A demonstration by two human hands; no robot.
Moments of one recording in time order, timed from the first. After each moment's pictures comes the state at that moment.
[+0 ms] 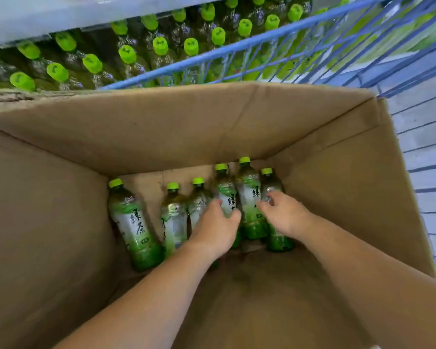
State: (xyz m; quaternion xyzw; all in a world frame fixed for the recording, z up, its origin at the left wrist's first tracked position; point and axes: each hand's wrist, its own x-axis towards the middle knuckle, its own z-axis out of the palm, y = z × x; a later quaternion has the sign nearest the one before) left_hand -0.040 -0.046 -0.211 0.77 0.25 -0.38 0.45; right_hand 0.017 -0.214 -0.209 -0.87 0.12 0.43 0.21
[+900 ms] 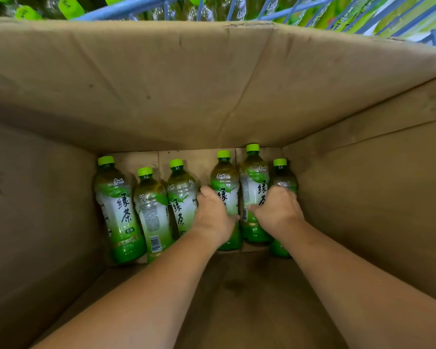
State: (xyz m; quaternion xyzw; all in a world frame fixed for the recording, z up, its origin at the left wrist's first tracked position) left_hand -0.025 -0.068 -0.262 0.80 0.32 -0.37 0.35; right_hand 0.020 -0.198 -0.269 -0.90 0.13 0.39 0.13
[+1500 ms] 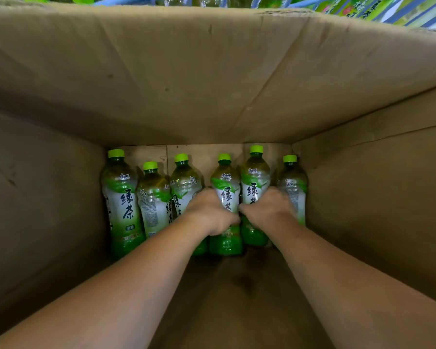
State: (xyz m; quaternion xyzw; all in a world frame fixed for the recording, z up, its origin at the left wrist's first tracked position) left_hand -0.025 -0.029 -0.266 0.77 0.30 -0.45 0.35; right_hand 0.003 -0.166 -0.287 -0.88 0.18 0.41 0.14
